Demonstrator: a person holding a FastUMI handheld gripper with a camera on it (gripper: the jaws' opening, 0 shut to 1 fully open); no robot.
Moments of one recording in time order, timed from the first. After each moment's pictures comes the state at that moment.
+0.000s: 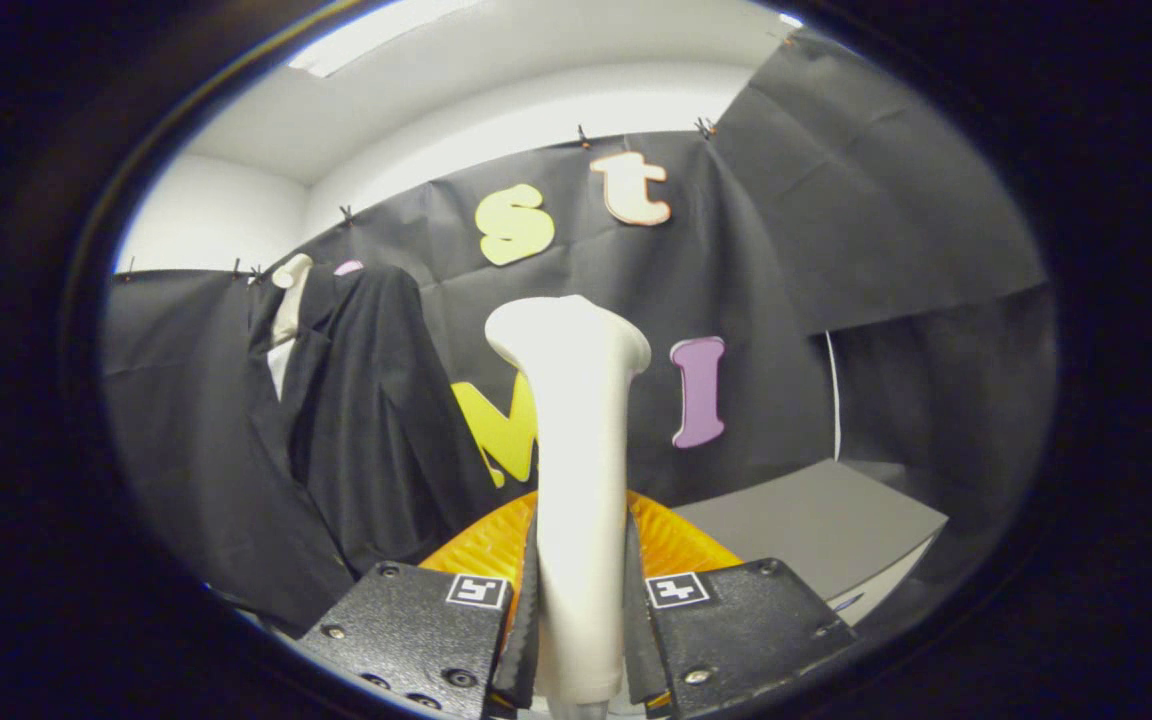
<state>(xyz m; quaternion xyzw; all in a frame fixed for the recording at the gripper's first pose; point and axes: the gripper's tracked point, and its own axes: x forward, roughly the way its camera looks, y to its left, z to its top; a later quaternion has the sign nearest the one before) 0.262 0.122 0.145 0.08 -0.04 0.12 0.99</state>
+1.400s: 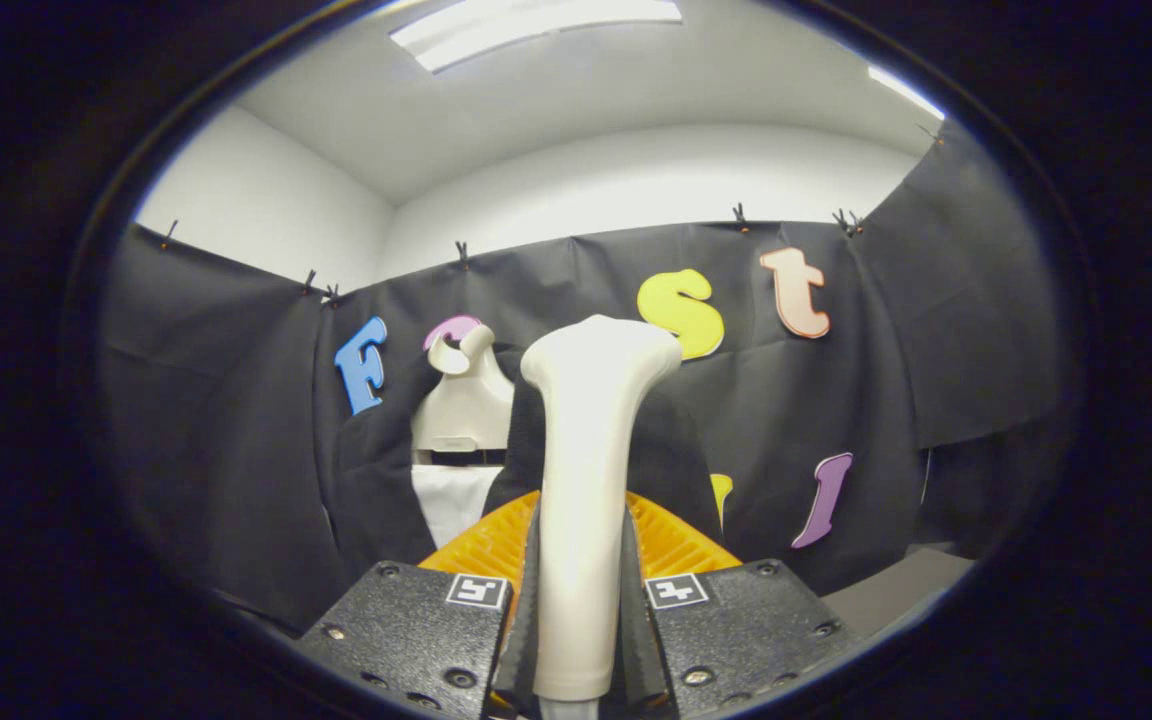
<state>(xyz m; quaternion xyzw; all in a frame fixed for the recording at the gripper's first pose) 0.256 0.391 0.295 0.03 -0.13 0.17 0.98</state>
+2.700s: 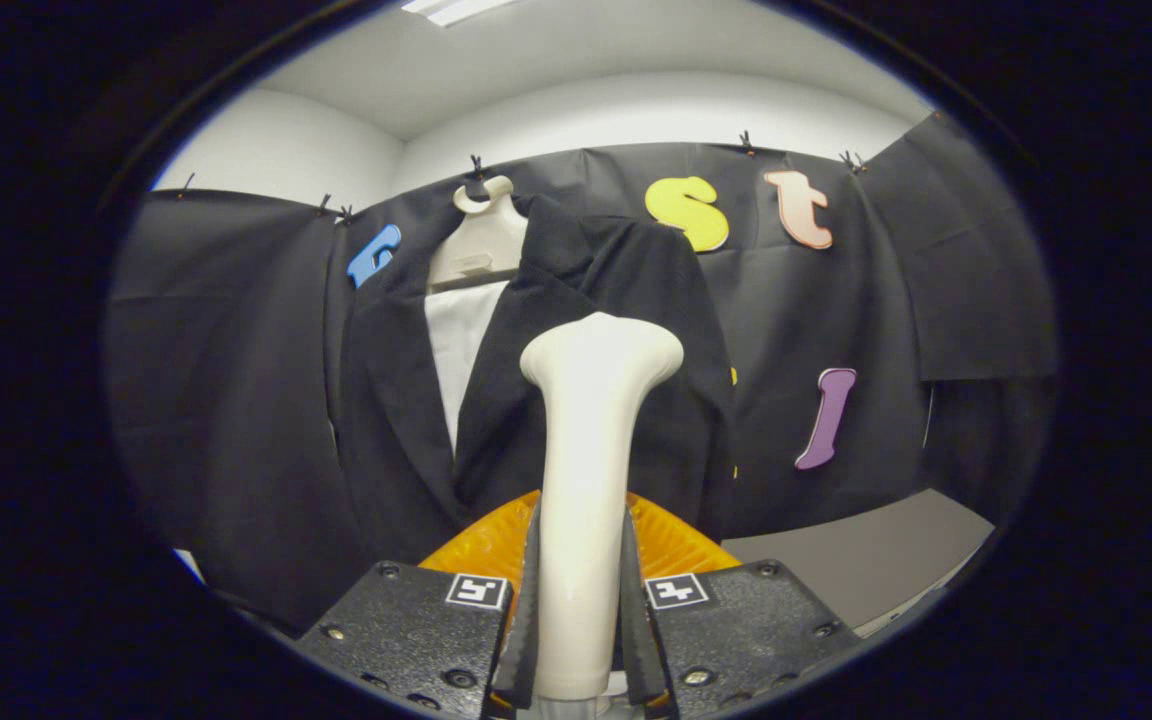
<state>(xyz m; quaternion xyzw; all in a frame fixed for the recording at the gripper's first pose) 0.246 0.382 0.134 0.00 -0.01 0.18 0.98</state>
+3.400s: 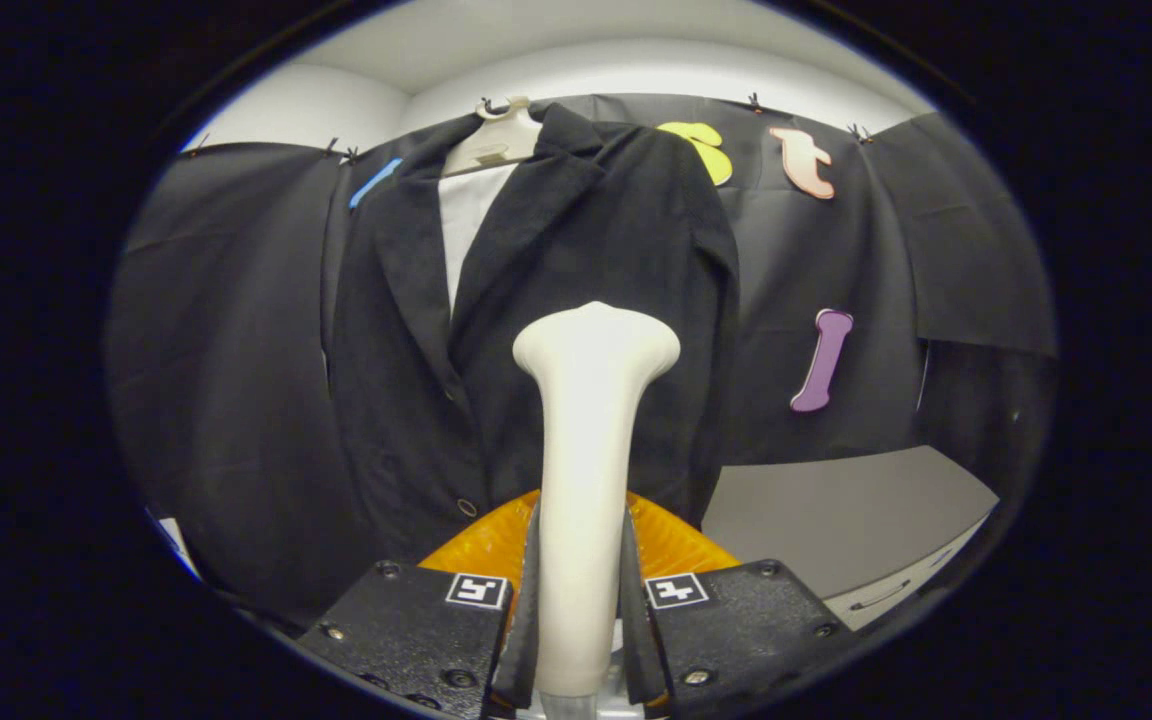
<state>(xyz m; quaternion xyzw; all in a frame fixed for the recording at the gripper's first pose) 0.240 0.364 0.030 -0.04 0.06 0.17 0.98</state>
